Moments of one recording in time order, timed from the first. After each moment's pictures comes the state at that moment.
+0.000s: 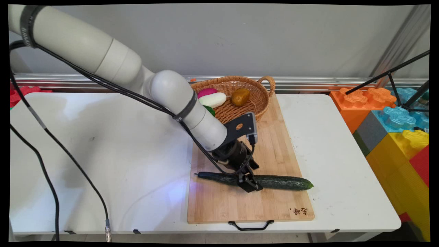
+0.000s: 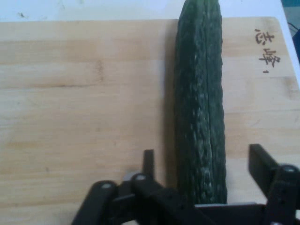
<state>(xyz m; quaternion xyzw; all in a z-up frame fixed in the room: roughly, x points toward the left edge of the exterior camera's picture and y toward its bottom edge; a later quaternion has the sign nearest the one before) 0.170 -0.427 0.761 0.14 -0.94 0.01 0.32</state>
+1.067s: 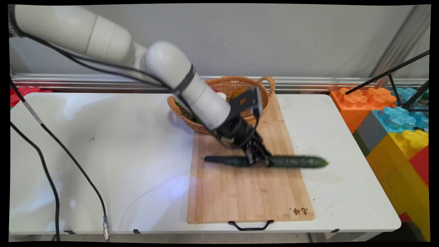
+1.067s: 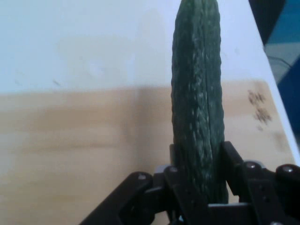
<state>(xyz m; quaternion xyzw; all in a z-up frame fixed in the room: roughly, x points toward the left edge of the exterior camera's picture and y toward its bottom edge) 0.172 -0.452 0.815 0.13 -0.92 0.01 0.36</state>
